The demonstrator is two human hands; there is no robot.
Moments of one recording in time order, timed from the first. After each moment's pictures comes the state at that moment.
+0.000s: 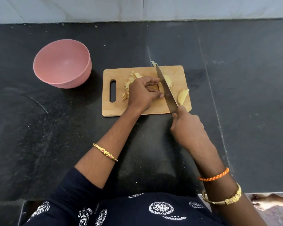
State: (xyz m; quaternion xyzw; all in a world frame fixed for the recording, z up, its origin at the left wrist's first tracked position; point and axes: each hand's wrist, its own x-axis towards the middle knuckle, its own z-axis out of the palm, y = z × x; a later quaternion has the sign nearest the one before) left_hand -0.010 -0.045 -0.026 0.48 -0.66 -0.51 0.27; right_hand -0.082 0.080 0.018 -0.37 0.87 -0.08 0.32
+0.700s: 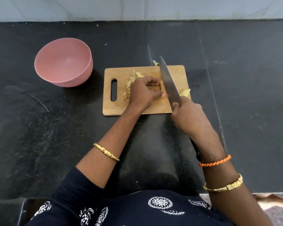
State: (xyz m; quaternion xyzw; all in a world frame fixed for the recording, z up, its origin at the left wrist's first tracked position) left_hand -0.010 -0.045 -0.019 0.50 -0.66 -0.51 0.25; right_hand -0.089 0.063 0.033 -0.36 0.86 -0.14 0.33
